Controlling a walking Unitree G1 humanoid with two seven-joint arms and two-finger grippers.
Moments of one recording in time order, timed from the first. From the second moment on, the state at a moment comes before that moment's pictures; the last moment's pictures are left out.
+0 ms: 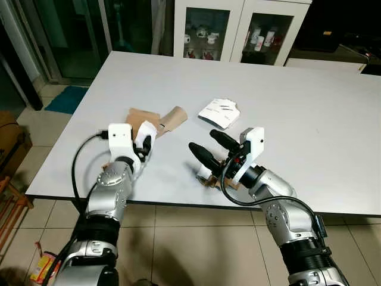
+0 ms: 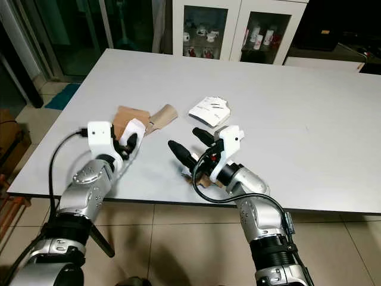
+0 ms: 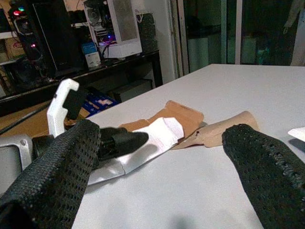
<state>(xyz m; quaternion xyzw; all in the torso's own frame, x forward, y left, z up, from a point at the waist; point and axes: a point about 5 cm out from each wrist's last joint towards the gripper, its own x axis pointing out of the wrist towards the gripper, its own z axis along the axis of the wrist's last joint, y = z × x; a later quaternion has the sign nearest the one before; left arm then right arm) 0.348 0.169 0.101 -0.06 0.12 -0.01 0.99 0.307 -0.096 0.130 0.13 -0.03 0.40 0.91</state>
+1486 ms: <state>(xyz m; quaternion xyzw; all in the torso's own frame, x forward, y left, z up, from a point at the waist) 0.345 0.151 0.094 0.02 0.18 -0.10 0.98 0.307 -0.093 0.125 0.13 -0.02 0.40 0.91</state>
